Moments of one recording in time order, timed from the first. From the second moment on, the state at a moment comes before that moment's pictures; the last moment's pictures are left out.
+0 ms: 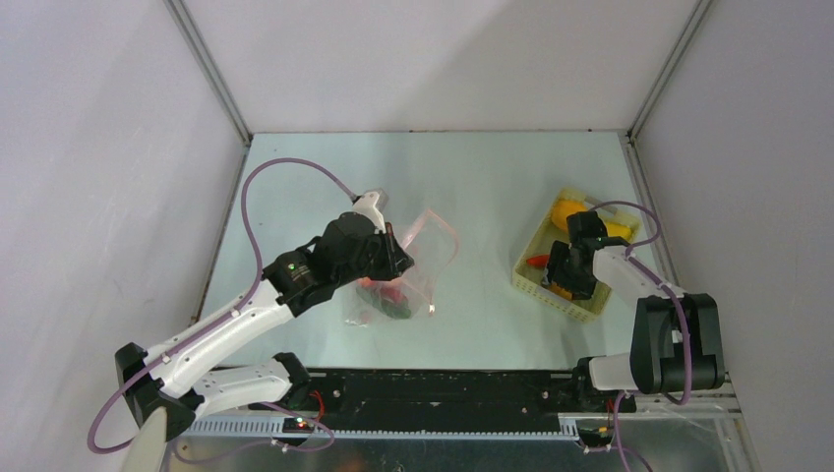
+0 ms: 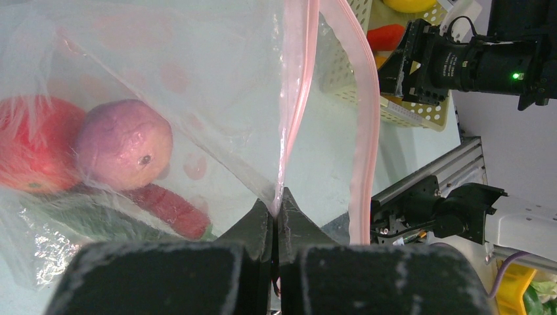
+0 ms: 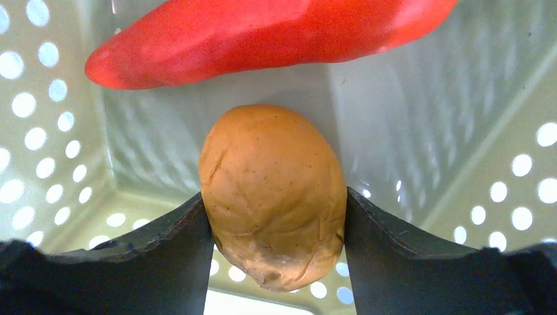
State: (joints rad) left arm -0.84 1.03 0.98 -0.53 -0.09 -0.72; right arm 0.07 1.36 0.73 -0.61 0.04 0.42
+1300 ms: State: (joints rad) left arm -0.84 1.05 0.98 -0.50 -0.04 -0.73; right arm 0.39 0.59 0.72 -0.24 -0.55 0.43
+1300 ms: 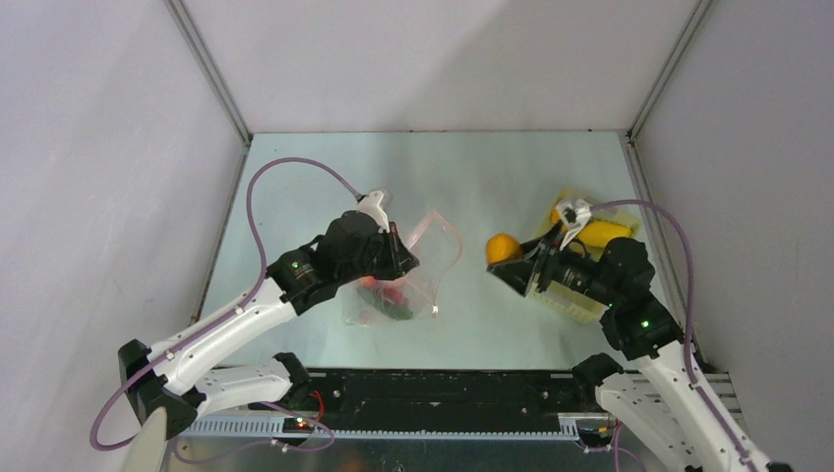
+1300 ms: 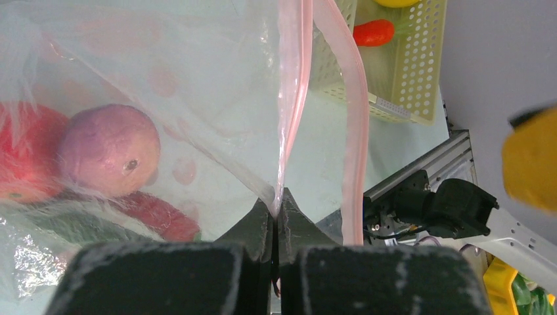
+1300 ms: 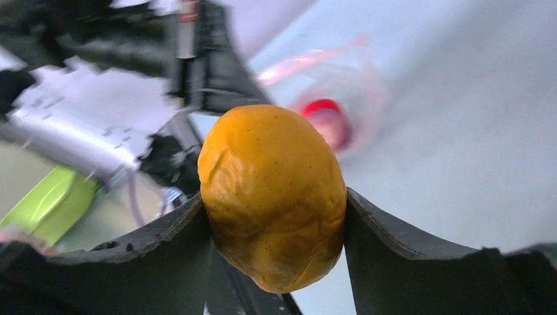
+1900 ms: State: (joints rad) left arm -0.84 1.03 0.96 -0.48 -0.01 -0.74; right arm 0.91 0.97 0.76 0.14 -0.10 0.38
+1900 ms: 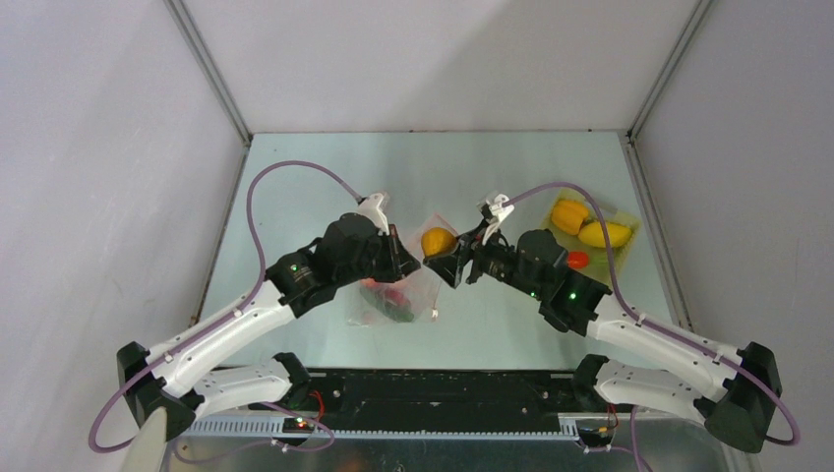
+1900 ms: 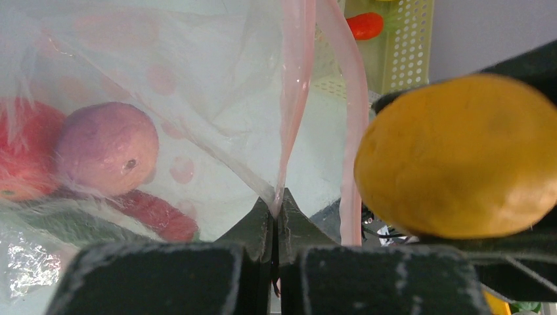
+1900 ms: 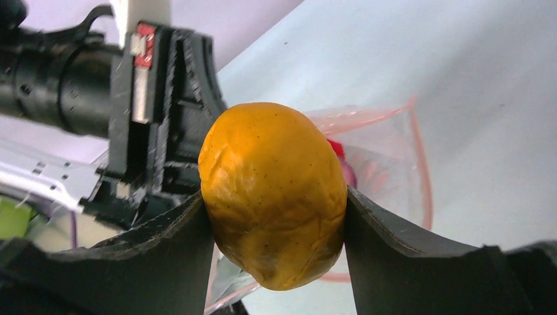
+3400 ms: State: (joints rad) left arm -0.84 0.96 0.95 -0.48 -0.02 -0.77; right arm 0.88 0.92 0.80 -0.07 0.25 0.40
